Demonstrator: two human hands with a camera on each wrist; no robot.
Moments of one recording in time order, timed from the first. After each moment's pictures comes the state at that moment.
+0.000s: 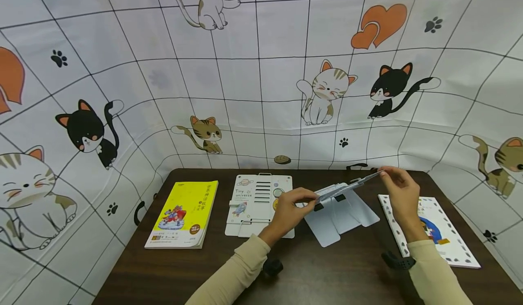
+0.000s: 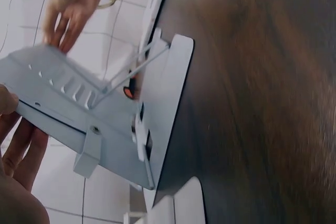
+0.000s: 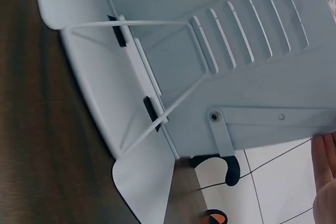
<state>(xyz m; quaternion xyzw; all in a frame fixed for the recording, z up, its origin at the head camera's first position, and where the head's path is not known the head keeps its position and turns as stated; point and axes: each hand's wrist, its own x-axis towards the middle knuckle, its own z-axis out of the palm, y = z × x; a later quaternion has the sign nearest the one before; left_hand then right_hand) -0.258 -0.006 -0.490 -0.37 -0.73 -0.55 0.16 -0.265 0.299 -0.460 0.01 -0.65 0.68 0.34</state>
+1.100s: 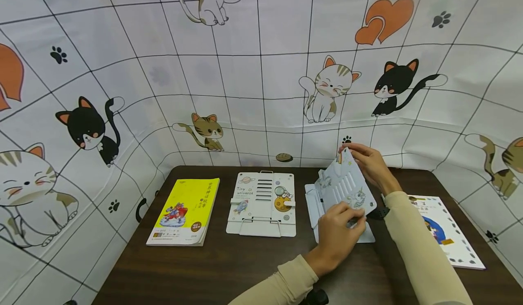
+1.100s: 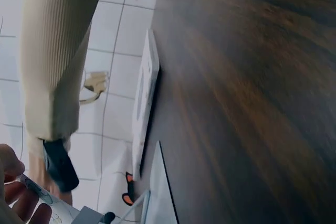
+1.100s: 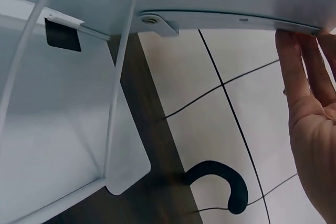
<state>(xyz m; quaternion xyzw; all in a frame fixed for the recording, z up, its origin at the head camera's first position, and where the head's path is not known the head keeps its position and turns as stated) -0.197 0.101 -0.484 -0.28 -0.77 -0.36 0.44 -0.360 0.289 -0.445 0.16 -0.63 0.76 -0.02</state>
